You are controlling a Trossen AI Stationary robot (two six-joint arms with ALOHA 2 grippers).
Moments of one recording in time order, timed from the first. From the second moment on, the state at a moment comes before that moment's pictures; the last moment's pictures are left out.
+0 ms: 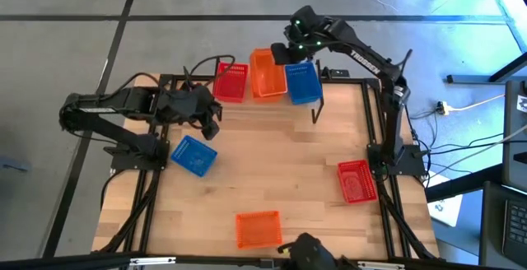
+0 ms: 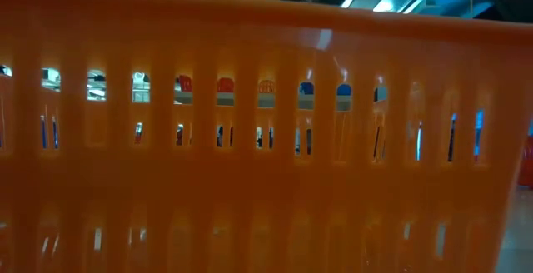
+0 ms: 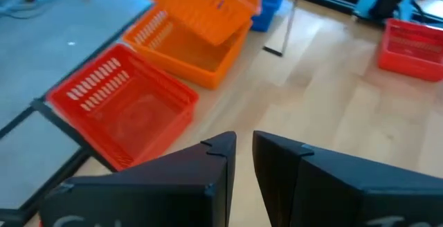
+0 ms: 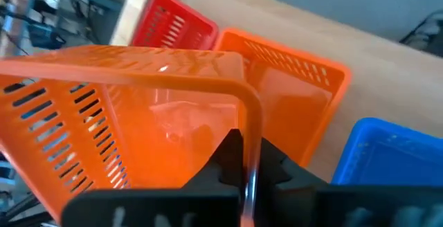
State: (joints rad) left arm -0.05 1.11 1.34 -0.88 -0.53 -0.36; right arm -0.65 1.98 2.15 -1.05 -0.38 0.60
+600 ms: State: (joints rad) left arm -0.01 1.11 1.34 -0.88 -0.45 -0.33; right arm -0.68 2.02 2.15 -1.11 -0.31 0.58
